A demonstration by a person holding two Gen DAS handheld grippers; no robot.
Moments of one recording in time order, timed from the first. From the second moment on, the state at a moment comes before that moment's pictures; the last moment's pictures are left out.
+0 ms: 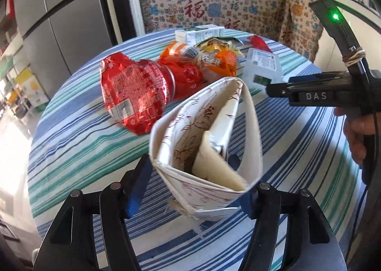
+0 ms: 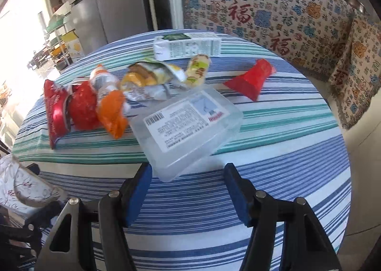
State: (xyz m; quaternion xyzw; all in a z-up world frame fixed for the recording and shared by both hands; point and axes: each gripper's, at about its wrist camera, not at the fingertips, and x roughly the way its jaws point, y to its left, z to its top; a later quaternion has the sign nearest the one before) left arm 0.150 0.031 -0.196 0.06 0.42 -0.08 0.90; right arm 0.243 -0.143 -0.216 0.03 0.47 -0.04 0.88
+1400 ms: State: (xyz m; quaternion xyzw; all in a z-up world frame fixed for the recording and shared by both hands) left arm 0.146 0.035 -0.173 0.07 0.40 -0.13 0.90; right arm 0.222 -0.172 -0.187 0.06 0.53 -0.01 0.84
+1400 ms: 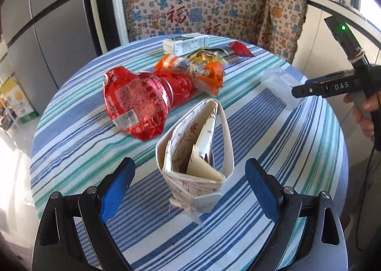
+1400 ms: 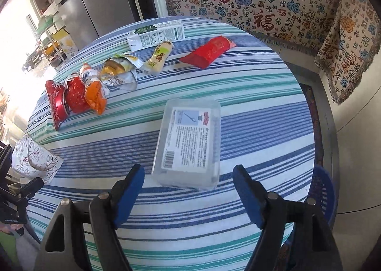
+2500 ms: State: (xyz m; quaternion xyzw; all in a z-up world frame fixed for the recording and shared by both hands) left arm 0.162 -0.133 -0.124 -0.01 0.41 -0.23 0.88; right arm 0.126 -0.311 -0.144 0.15 0.47 -0.06 0.86
